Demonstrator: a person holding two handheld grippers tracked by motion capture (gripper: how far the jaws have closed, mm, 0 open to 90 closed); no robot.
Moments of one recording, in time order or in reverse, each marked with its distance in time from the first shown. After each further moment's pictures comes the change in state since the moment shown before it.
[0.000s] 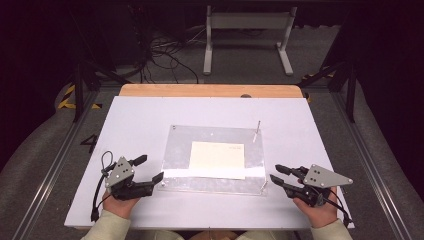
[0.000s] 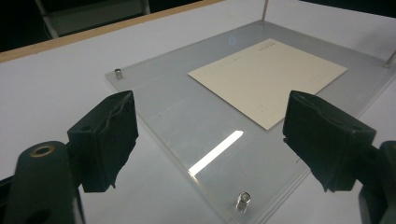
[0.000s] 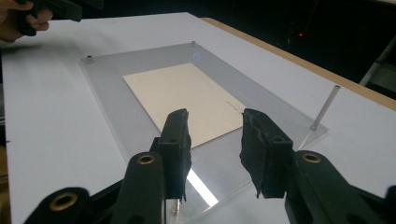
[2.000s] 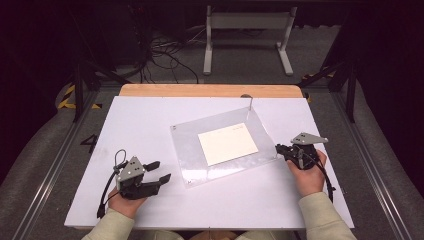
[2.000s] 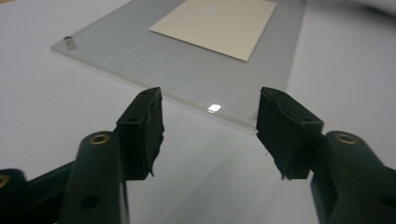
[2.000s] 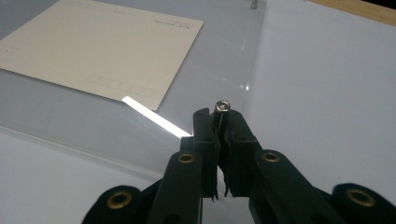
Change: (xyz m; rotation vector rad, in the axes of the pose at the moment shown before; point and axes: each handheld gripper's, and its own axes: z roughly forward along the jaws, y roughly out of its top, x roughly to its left) left arm -0.011 0.004 0.019 0.134 -0.131 -0.037; right arm -0.089 -0.017 0.064 0.282 -0.243 0.227
